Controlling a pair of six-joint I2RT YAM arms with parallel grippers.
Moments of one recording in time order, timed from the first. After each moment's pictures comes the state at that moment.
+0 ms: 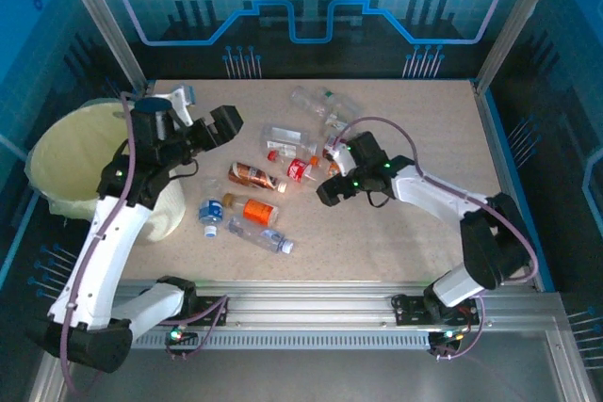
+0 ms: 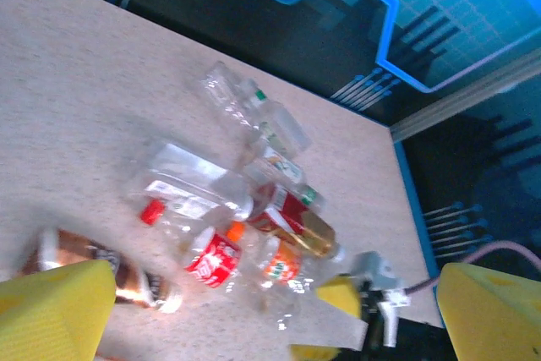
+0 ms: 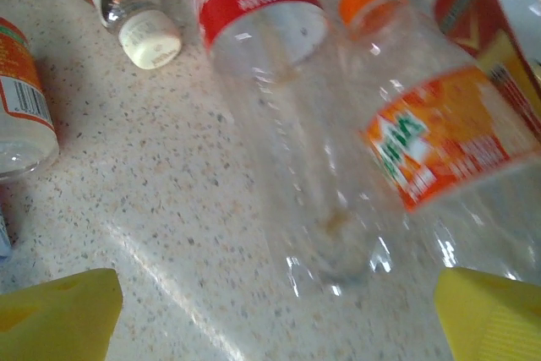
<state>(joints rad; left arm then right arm) -0.18 1.05 1.24 -0.61 0.25 -0.67 0.56 1.56 1.02 -0.45 -0.19 -0.02</state>
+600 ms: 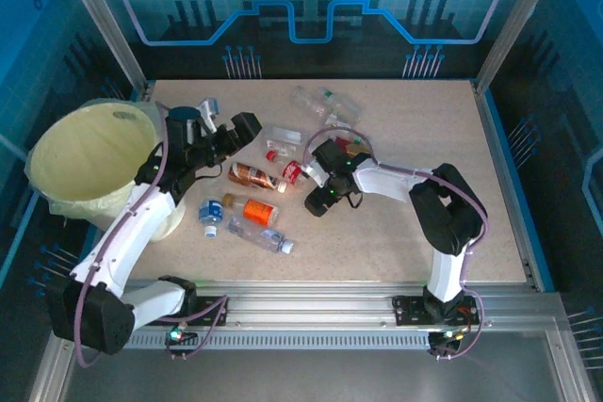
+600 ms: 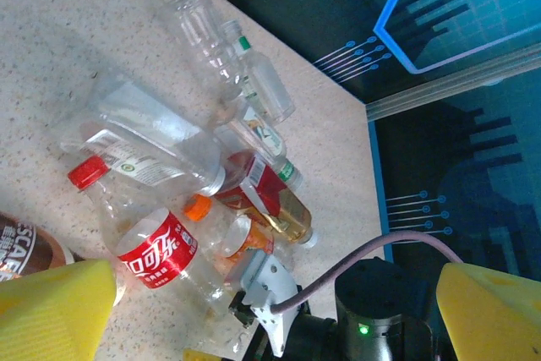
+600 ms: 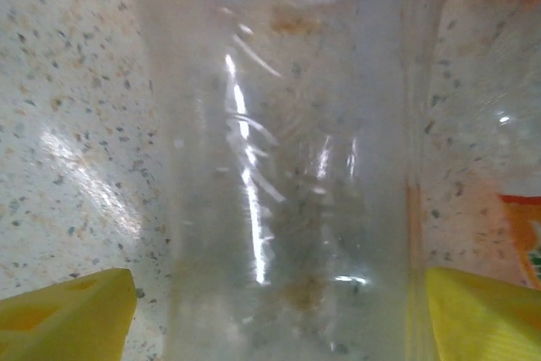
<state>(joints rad) -0.21 1.15 1.01 -0.33 0.34 -0.84 0.67 1.86 1.17 -0.52 -0.05 -0.13</state>
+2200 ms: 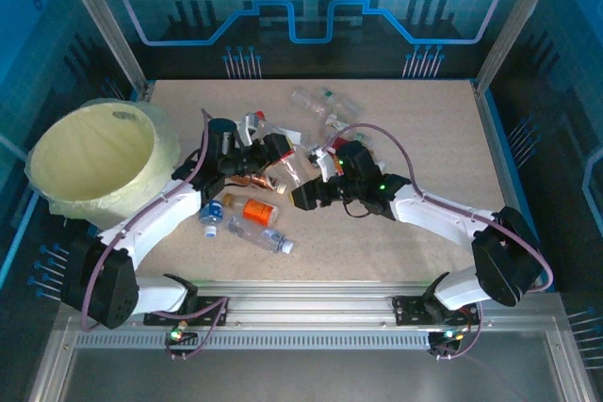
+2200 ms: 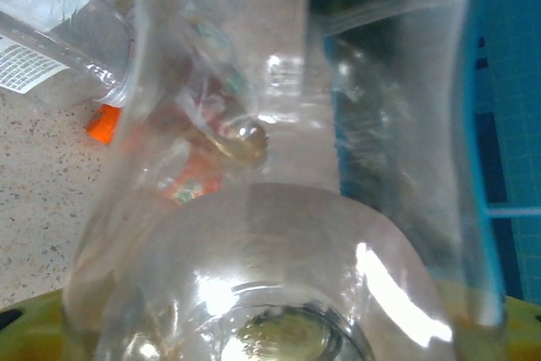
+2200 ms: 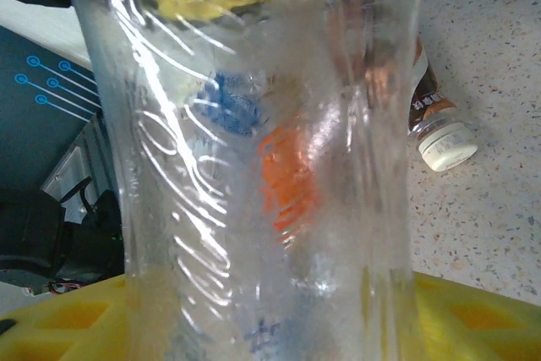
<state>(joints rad) -0.37 1.30 0.90 -0.05 0.47 -0.95 0.71 1.43 0.89 -0.07 -0.49 0.37</state>
